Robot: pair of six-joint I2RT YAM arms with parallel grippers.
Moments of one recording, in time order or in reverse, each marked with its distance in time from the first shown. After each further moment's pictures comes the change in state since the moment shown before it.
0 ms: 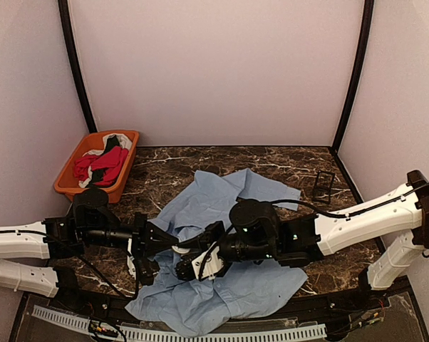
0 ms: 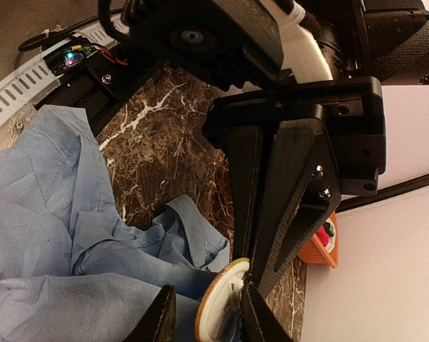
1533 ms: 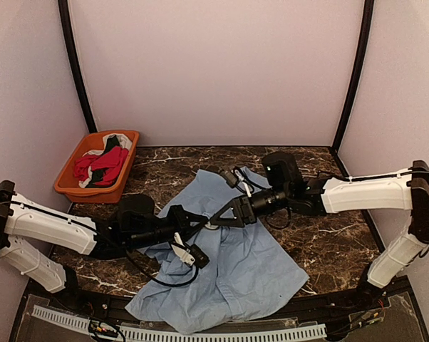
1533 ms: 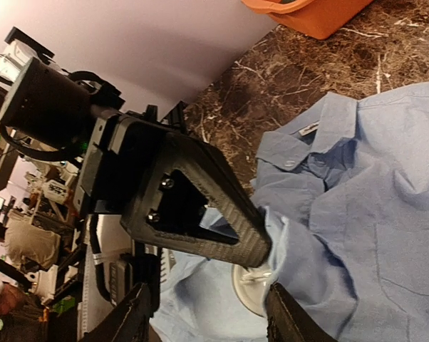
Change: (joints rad) left arm -0.110 0.481 0.104 0.390 -0.519 0.194; right arm -0.486 -0.008 -0.011 -0.100 -0.703 1.438
